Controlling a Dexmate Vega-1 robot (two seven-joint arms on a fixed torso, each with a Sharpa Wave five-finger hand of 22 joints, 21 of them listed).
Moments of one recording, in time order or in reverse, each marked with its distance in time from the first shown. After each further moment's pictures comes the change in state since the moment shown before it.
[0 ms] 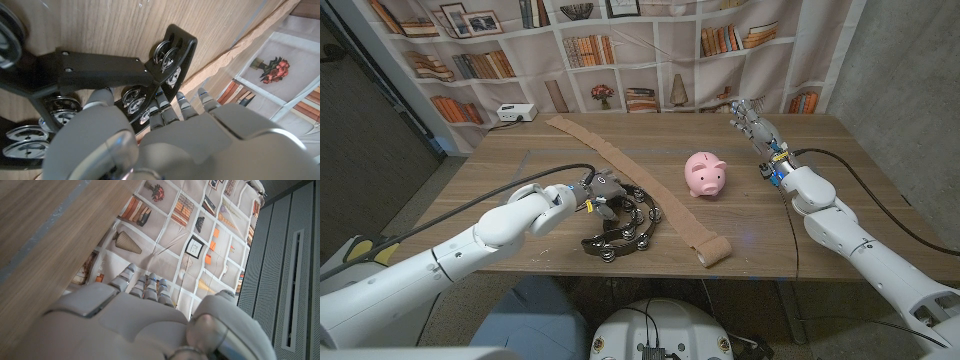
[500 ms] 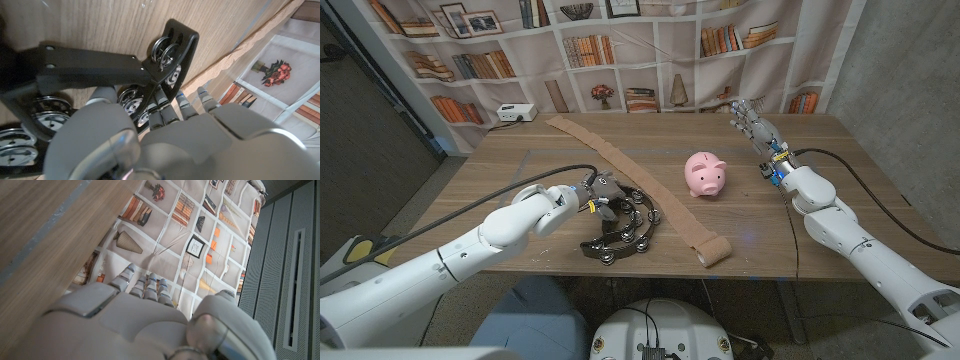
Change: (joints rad) left arm -0.012 -0.014 0.018 0.011 0.013 0.016 -0.022; left_hand 0.107 0.080 0.041 -0.032 0.018 0.144 -0.029 0.074 0.028 0.193 -0.032 0.081 0.053 0.187 -0.076 0.062 0.010 0.062 -0.018 0.016 0.000; right arm 0.011 0.004 -0.003 0.021 0.008 0.004 0.008; right_hand 0.000 0.000 0.000 0.000 0.000 0.000 0.000 0.000 0.000 0.000 0.000 0.000 0.000 0.000 0.000 0.000 0.000 0.000 0.000 0.000 0.000
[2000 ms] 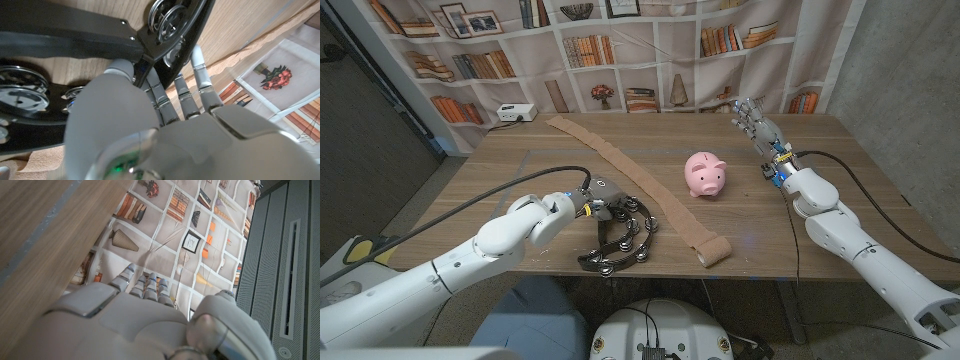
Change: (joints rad) left arm 0.079 0.015 -0.037 0.007 -0.144 0.043 0.157; left_hand 0.484 -0.030 -0.096 0.001 0.110 0.077 0.047 0.426 0.583 0.101 0.076 0.485 0.613 0.321 0.140 0.261 0.350 0.430 -0.055 0.738 0.443; right arm -0.050 -0.009 0.027 -0.066 0.038 -0.006 -0.012; right_hand 0.000 0.000 0.000 0.000 0.000 0.004 -0.004 0.000 0.000 0.004 -0.004 0.000 0.000 0.000 0.000 0.000 0.000 0.000 0.000 0.000 0.000
